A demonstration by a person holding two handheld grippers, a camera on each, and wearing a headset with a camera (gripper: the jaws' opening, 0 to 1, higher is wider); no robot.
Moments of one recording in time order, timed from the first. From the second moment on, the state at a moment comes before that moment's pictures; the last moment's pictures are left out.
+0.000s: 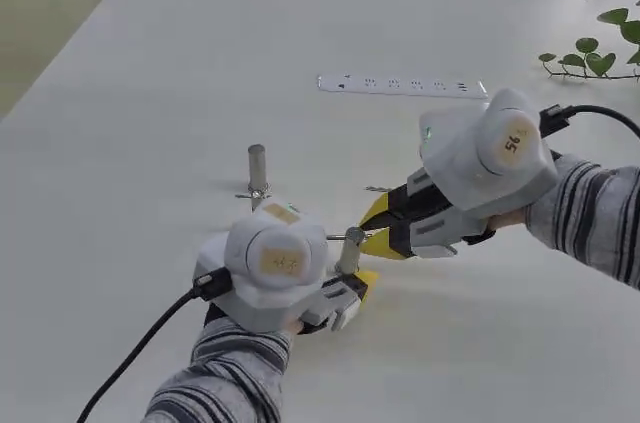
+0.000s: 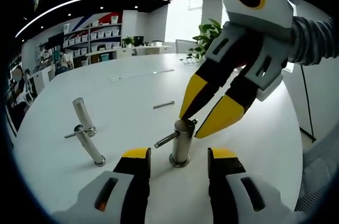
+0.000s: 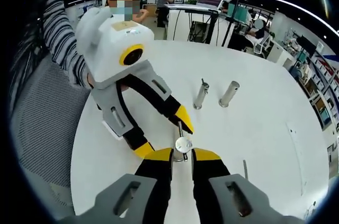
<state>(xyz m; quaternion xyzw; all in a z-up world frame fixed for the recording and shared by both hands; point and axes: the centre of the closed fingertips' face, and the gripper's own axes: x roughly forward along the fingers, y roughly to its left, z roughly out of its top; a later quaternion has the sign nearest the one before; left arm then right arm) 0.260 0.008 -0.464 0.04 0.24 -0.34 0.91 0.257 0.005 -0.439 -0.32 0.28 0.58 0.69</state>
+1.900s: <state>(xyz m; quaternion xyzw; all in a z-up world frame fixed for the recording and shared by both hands) 0.247 0.088 -0.424 0.04 0.21 -0.30 0.93 0.304 0.027 -0.449 -0.28 0.31 0.56 0.71</state>
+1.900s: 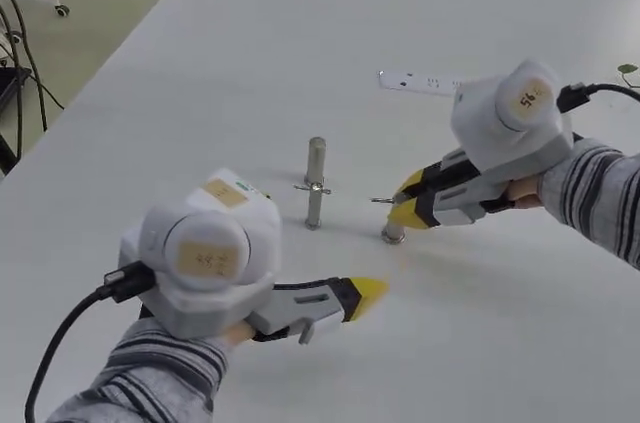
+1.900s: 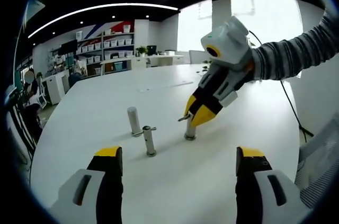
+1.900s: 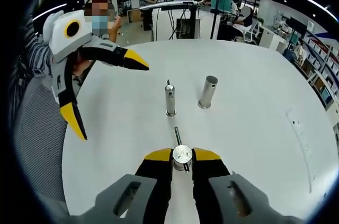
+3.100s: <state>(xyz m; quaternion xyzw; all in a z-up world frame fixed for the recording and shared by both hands) 0.248 0.088 -0.424 0.05 0.21 -0.30 0.93 0.300 0.036 -0.437 -0.24 0.29 0.58 0.72</state>
